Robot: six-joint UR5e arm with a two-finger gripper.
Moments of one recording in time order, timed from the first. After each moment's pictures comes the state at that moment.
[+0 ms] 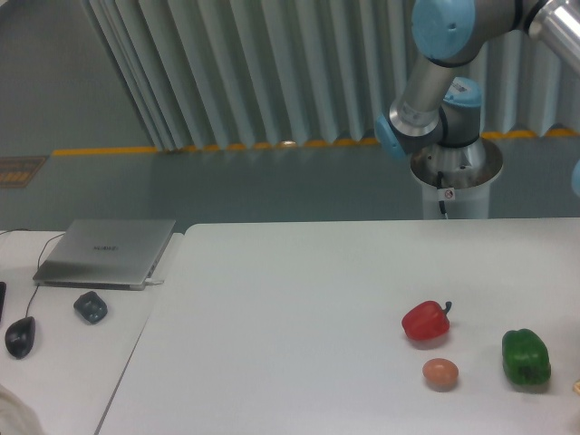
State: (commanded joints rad) arm 2.69 -2.04 -1.32 -1.18 1.58 1.28
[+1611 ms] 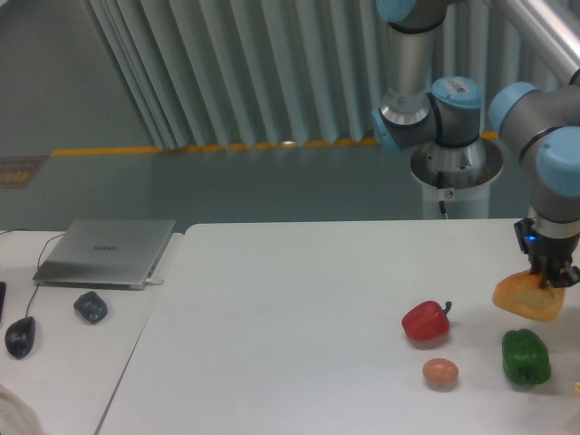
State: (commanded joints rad) arm 2.47 -1.90 -1.53 -1.45 1.75 1.43
